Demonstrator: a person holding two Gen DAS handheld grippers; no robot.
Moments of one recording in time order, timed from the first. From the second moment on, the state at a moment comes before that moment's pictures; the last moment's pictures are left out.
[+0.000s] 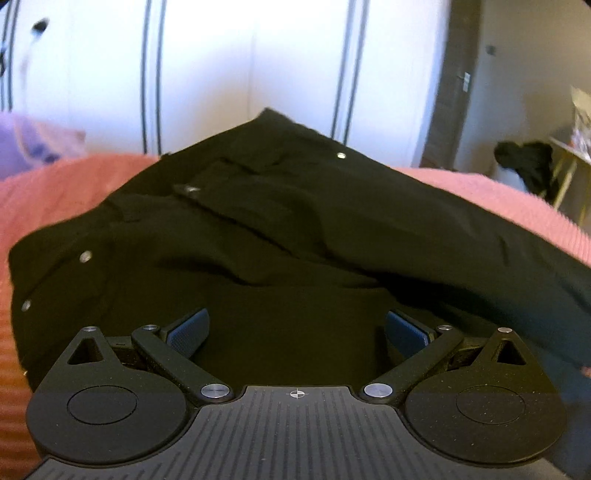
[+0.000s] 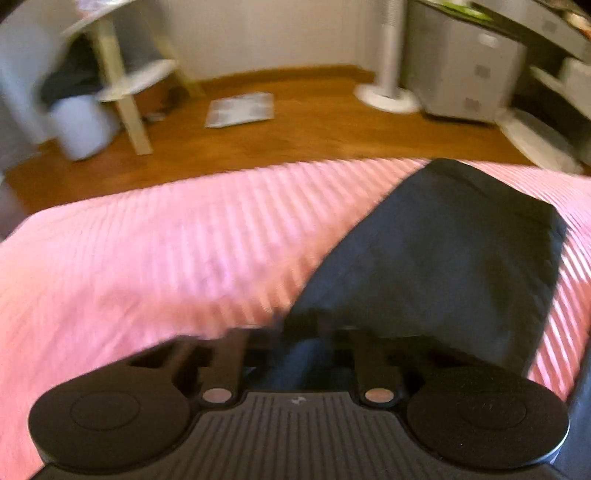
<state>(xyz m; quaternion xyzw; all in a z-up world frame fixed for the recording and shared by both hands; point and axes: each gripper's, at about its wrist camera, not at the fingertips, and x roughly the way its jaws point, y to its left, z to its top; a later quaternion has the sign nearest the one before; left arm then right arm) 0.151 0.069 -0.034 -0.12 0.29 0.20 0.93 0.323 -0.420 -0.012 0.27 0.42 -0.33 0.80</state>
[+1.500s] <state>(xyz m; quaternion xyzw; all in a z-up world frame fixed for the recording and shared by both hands) 0.080 0.067 -0.001 -0.33 0.35 -0.01 0.88 -0.083 -0.436 -0.009 0.31 0.31 -0.22 0.87</state>
